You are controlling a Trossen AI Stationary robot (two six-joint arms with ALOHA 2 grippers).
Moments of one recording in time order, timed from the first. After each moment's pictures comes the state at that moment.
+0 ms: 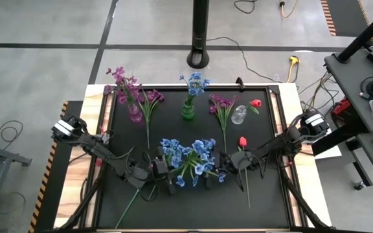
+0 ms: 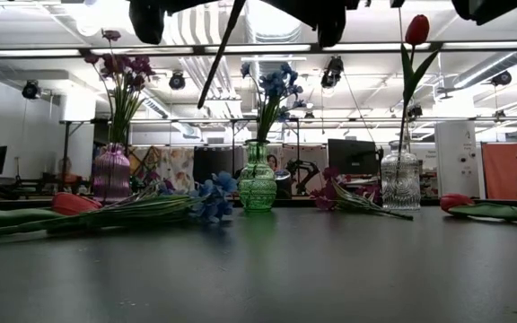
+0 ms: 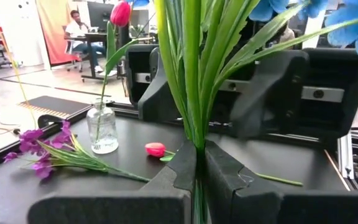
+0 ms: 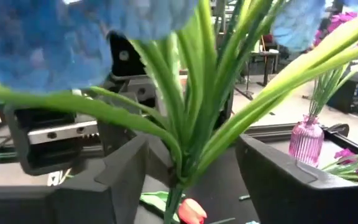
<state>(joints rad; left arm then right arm) -0.57 1.64 0.81 0.80 -0.89 -0.10 0.40 1.69 0.84 0.93 0.47 0.01</state>
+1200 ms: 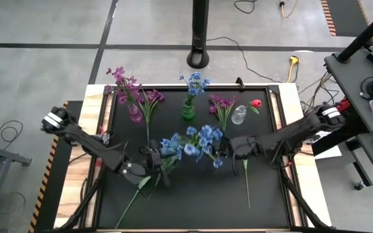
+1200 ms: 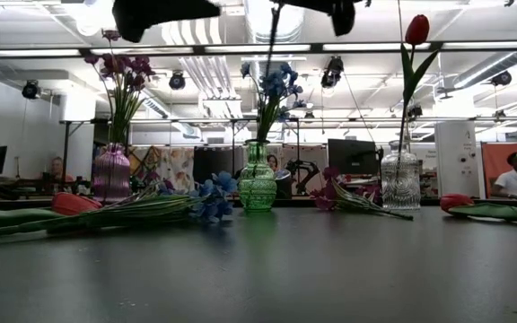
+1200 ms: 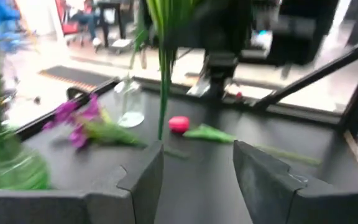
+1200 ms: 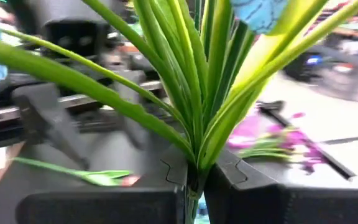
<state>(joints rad) -0.56 1.44 0.81 0.36 -0.91 -0.30 0.28 1.44 0.92 0.38 0.52 0.04</state>
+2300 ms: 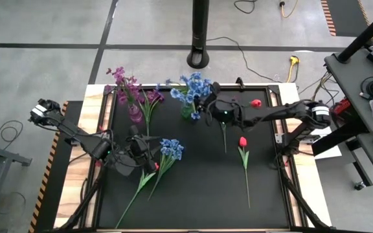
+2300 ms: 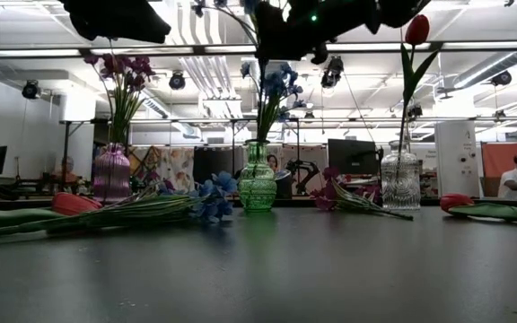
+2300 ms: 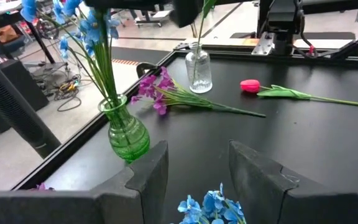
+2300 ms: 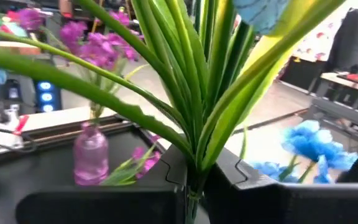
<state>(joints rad) -0.54 1.15 0.79 -0.26 -1.01 -0.41 -0.14 1.60 1.09 0.44 0.52 -0.14</state>
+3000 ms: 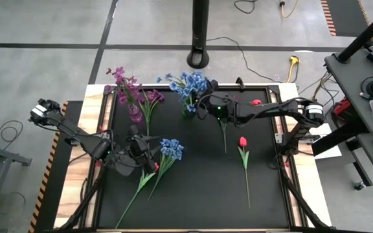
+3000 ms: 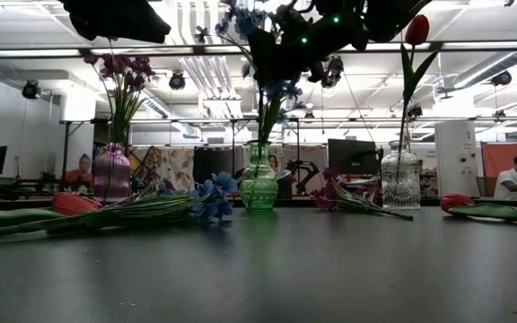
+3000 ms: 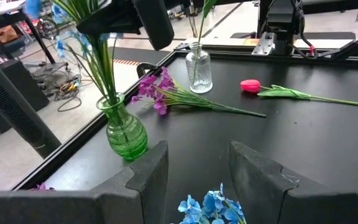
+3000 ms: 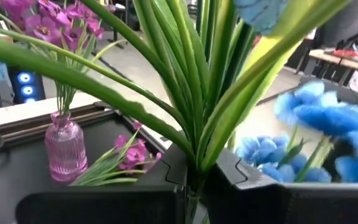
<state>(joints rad) -0.54 1.15 0.79 -0.26 -1.01 -0.41 -0.20 1.67 1.12 0.41 0.52 -0.05</state>
